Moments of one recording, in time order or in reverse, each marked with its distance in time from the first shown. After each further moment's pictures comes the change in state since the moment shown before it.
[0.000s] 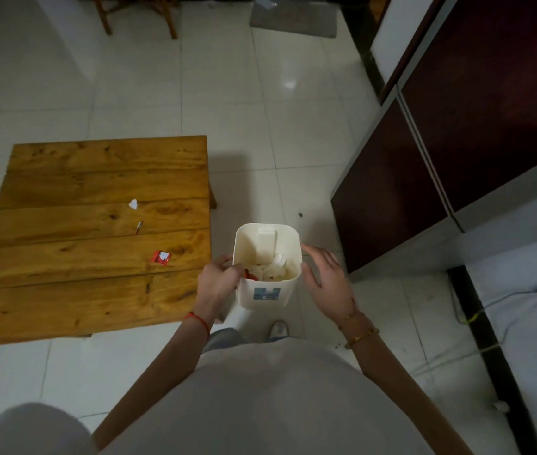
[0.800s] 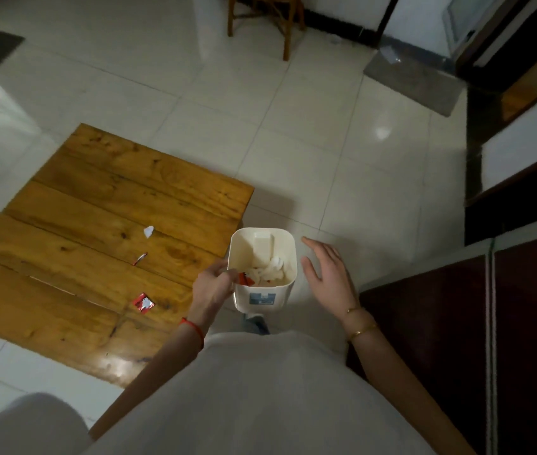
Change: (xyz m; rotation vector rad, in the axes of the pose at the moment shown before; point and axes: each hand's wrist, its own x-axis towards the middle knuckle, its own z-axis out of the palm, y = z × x) left_hand 0.185 0.164 0.005 -0.420 0.270 -0.140; right_hand 0.368 0.012 -0.012 -0.056 -0.307 -0.336
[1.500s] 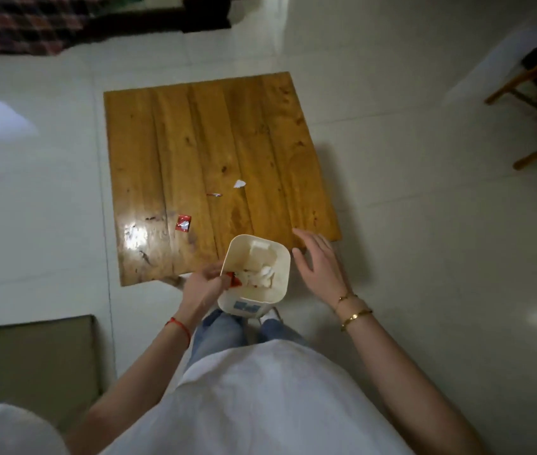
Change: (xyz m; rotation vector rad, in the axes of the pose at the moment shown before) left_hand 0.010 0.008 0.052 -0.609 0.596 -0.237; right_hand 0.227 -0.034 0.041 -0.097 -0.719 -0.745
